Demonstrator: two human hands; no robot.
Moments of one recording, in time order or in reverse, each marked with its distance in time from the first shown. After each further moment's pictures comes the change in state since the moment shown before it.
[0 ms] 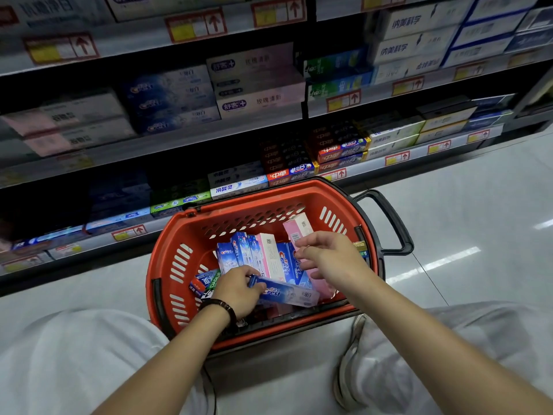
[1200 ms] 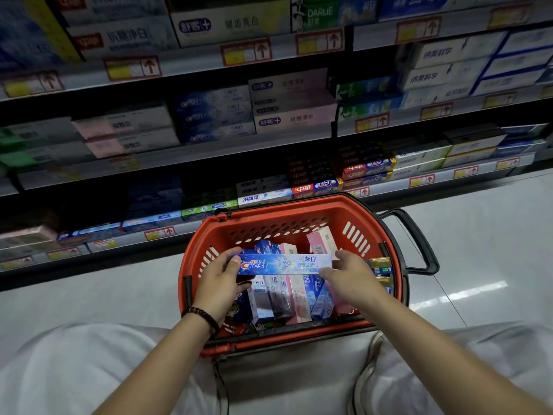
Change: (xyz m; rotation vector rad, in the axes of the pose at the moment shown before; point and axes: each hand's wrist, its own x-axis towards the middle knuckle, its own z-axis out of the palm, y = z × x) left_hand -0.035 -0.012 -0.065 -0.871 0.232 -0.114; right_hand 0.012 0.017 0.018 -0.157 0.011 0.070
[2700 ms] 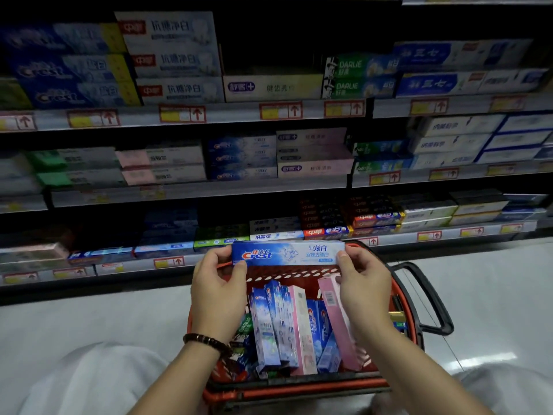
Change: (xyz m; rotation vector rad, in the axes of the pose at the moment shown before) left_hand -0.024 0.071 -0.016 0.016 0.330 0.436; right_hand -0.006 -0.069 0.020 0.401 0.435 -0.419
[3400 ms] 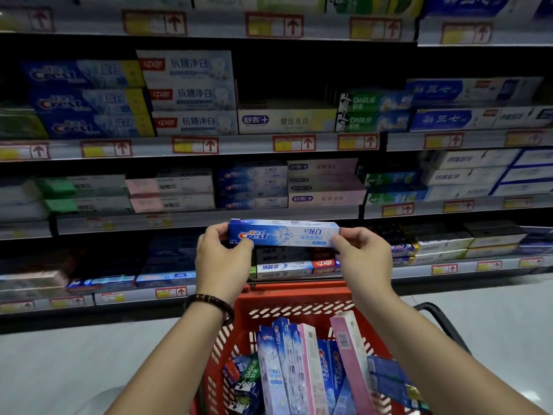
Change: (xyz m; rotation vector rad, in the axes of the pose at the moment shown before) left_hand 0.098 0.058 0.013 0.029 0.005 -0.041; right_hand 0.079 -0.060 0.059 -0.090 0.025 -0.086
